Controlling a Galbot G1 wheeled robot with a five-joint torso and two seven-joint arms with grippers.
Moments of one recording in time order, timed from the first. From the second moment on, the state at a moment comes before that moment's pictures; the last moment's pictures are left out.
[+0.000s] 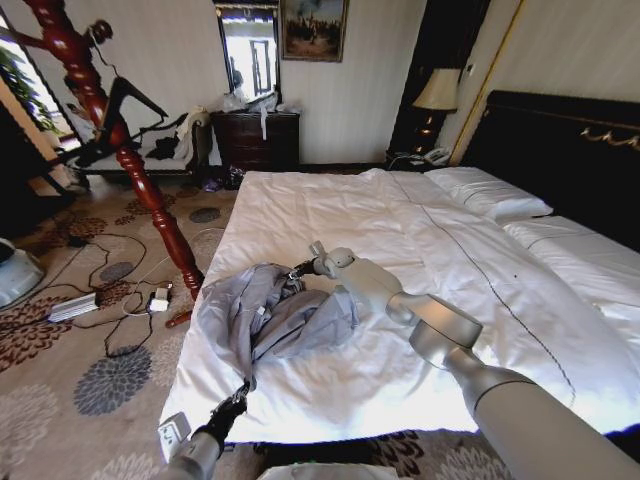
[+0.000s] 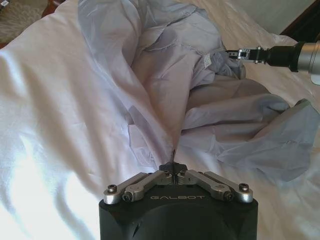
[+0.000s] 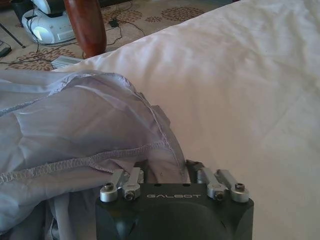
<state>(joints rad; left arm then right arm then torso) 1.94 -1.17 -0.46 -2.35 -0.97 0.30 -0.38 0.02 1.45 -0.62 0.58 0.70 -0.37 -0.50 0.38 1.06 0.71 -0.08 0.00</state>
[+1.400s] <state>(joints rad) 1.50 -0.81 -0.58 -2.36 -1.28 0.41 -0.57 -0.07 1.15 -0.43 1.08 0.85 -0.35 -0.13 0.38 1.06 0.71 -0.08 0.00</state>
